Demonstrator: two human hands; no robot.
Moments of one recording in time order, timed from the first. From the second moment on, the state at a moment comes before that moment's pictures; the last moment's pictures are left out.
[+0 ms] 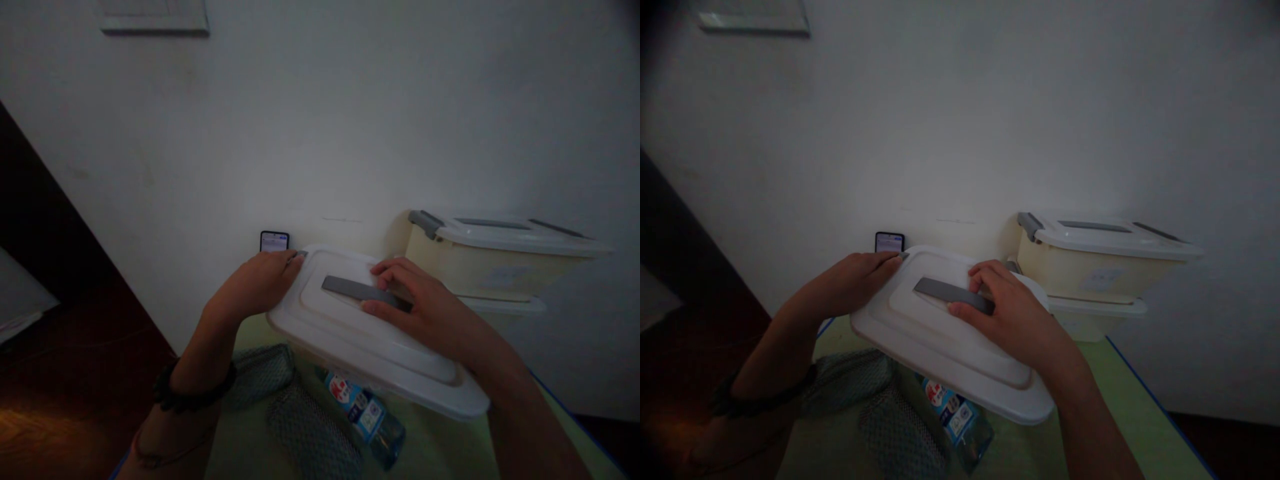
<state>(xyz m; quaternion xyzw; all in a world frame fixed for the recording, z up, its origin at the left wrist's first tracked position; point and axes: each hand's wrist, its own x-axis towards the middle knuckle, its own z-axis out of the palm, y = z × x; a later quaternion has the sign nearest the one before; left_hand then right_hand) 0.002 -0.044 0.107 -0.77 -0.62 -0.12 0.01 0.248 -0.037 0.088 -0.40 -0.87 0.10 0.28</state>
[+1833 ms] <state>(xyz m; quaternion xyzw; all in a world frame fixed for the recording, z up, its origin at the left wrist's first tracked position) -0.017 -0.024 0.091 -0.79 -0.51 -0.28 -0.19 0.254 -0.030 0.083 -0.41 -0.85 0.14 0.29</state>
